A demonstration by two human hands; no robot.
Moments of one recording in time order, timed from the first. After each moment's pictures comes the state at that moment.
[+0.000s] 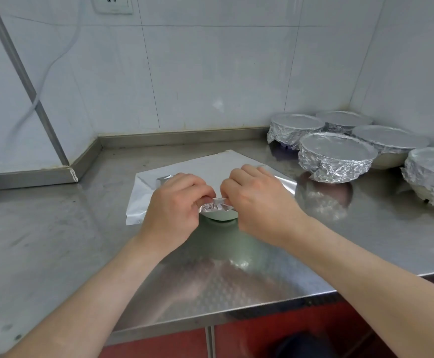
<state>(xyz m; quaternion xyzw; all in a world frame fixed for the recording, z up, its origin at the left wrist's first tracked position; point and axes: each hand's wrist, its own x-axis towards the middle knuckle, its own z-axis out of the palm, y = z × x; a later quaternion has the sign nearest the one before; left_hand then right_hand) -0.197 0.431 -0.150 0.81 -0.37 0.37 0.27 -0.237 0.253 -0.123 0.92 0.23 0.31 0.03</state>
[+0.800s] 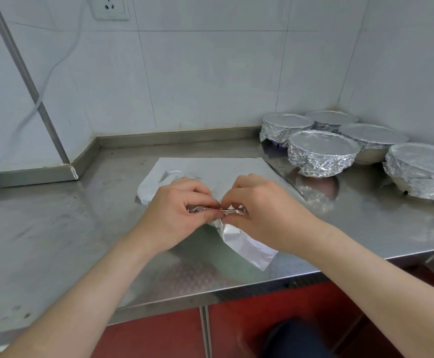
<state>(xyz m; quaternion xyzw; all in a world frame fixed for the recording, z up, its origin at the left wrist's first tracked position) -0.239 0.430 -0.133 0.82 -0.36 0.17 0.41 -0.285 0.240 -0.118 0.93 0.26 0.23 -0.15</state>
